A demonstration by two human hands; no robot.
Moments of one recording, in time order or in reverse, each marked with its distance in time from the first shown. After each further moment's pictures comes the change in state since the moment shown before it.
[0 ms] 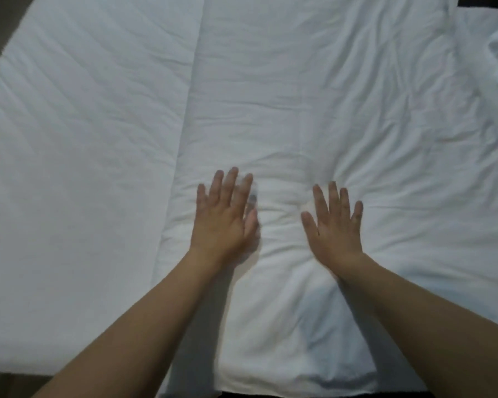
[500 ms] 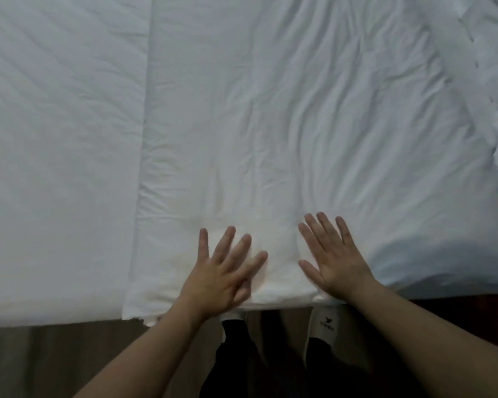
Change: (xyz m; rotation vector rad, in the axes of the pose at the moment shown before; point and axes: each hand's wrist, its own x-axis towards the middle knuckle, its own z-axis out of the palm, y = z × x) left_hand -0.169 0.054 0.030 0.194 -0.199 0.537; right_hand -0.168 0.091 0.031 -0.100 -0.014 -0.416
